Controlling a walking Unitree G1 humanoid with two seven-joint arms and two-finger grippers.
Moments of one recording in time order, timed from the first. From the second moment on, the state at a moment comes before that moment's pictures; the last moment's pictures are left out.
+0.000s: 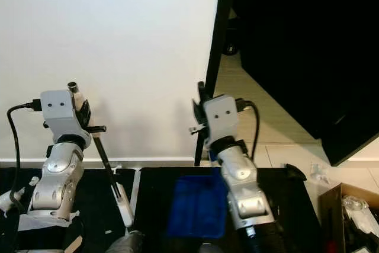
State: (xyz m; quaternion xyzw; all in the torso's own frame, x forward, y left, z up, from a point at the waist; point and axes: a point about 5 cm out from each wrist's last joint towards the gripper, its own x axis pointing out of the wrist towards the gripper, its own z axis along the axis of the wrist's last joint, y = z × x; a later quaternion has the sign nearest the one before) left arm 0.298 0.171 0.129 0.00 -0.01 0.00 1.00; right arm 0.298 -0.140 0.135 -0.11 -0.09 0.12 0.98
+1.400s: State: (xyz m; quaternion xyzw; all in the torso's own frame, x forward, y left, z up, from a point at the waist) left arm 0.304 0.173 0.151 0.00 -0.04 -0.17 0.98; right arm 0.339 -0.173 0.139 -0.17 -0.17 0.13 0.96
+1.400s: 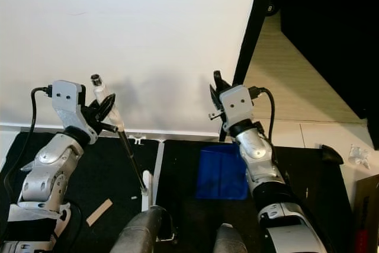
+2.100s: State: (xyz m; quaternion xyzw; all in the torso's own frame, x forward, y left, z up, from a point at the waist) left arm 0.312 0.168 0.148 0.02 -0.05 -0.18 0.98; right arm 0.334 -0.183 0.120 -0.21 -0.15 0.13 0.96
